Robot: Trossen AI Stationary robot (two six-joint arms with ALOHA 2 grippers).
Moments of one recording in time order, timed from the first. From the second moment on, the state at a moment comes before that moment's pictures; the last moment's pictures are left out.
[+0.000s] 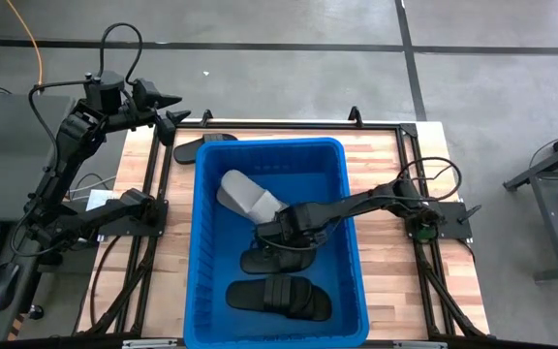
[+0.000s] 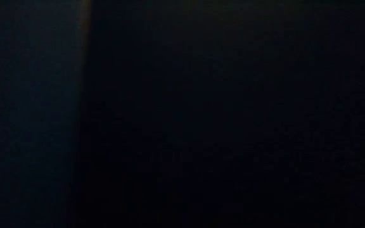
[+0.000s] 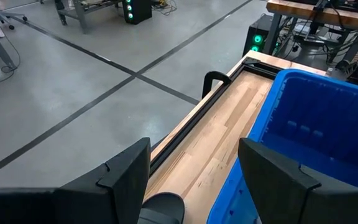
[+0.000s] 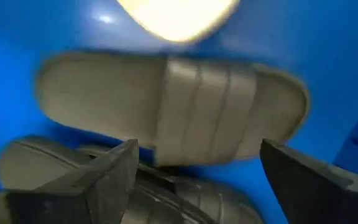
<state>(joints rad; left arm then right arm) 1.18 0.85 1.23 -0.82 0.41 0.20 0.24 2.20 2.07 -1.28 -0.04 1.52</state>
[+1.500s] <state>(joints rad) 1.20 1.05 1.23 -0.83 0.56 0.13 0.15 1.85 2.18 -1.50 0.31 1.16</state>
